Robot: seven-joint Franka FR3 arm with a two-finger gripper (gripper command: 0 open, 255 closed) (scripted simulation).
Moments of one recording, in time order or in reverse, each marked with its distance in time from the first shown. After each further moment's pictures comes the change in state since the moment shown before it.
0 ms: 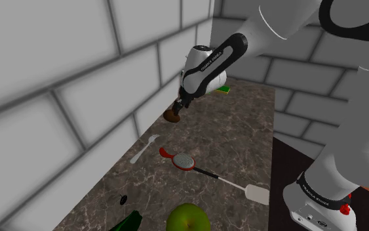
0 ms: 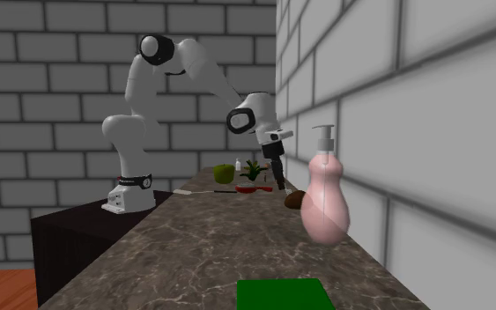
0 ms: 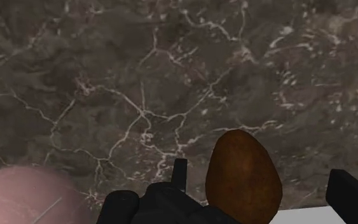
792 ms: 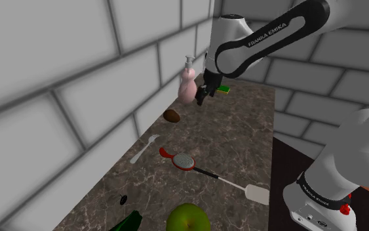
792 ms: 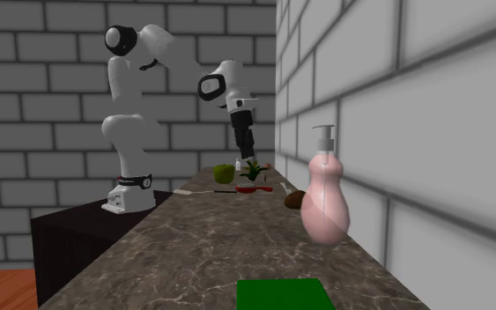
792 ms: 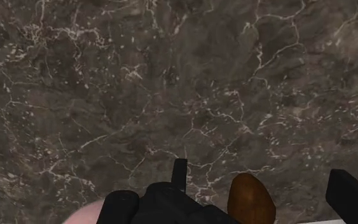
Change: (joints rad) arm -0.015 -0.481 -0.037 -0.269 -0.141 -0.277 0.154
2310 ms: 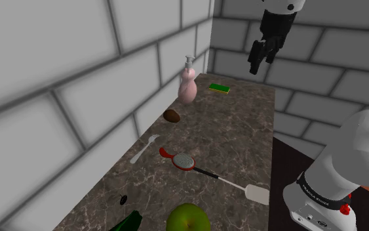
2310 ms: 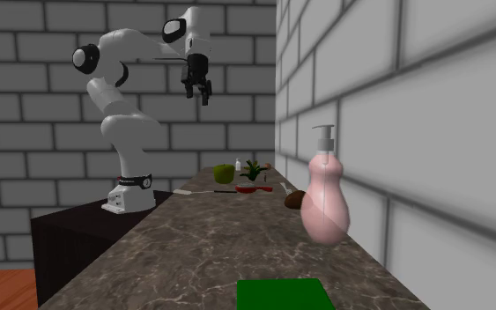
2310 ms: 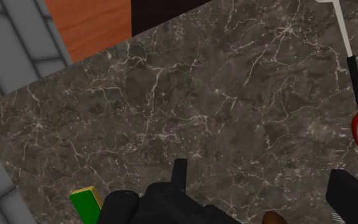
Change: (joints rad) arm -0.062 -0.617 0.059 0.075 -0.083 -0.815 0.115
